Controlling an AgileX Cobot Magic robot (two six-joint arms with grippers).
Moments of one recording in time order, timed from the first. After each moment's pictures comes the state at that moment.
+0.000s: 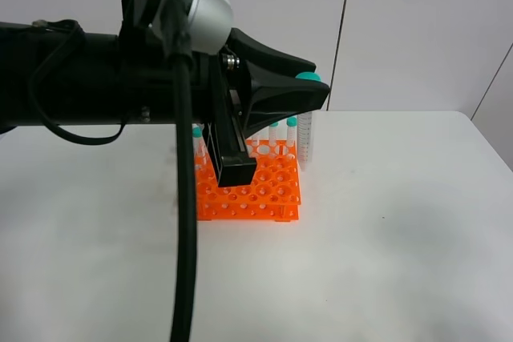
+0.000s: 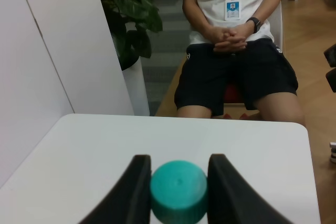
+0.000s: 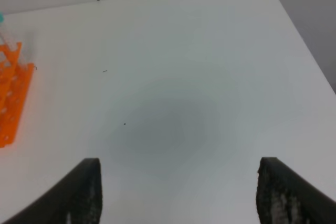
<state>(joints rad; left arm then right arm) -0.71 1.33 -0.94 -1.73 0.48 2.04 -0.08 -0.01 -0.50 -0.05 1.03 0.06</state>
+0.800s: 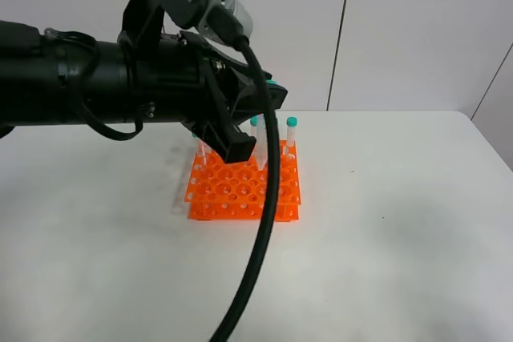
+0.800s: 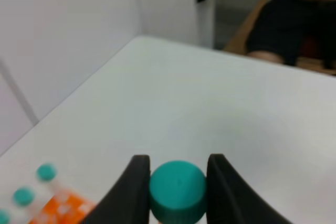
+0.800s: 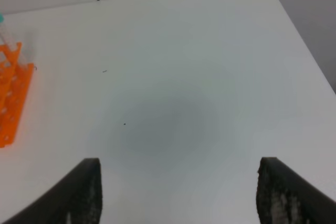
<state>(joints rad) -0.71 1.33 -0.94 -1.31 0.17 1.52 -0.08 -0.01 -0.50 -0.05 1.03 0.06</state>
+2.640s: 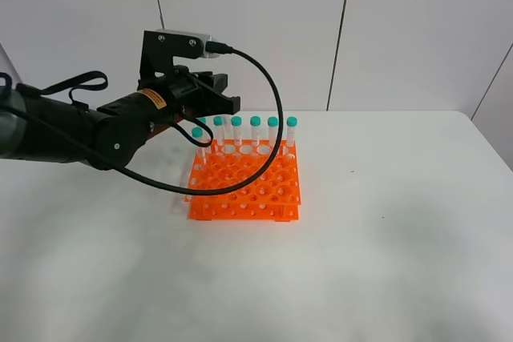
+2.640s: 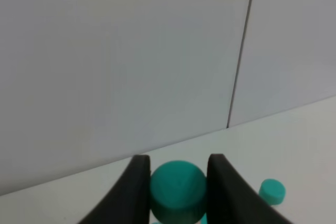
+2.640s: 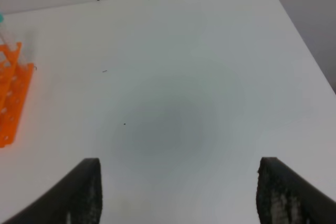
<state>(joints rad) -0.50 1.79 -0.92 -0.11 -0.65 0.05 -0.08 -0.01 -0.50 -0.05 1.03 0.06</state>
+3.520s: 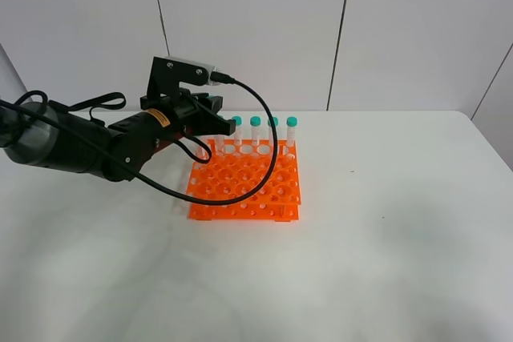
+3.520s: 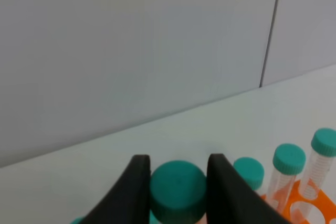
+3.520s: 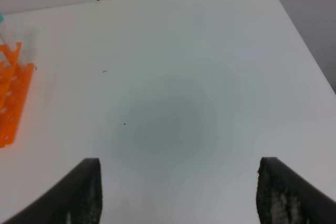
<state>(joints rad) -0.46 1.89 -0.92 -0.11 -0.69 0.11 -0.08 -0.01 -0.50 -0.05 1.03 0.06</state>
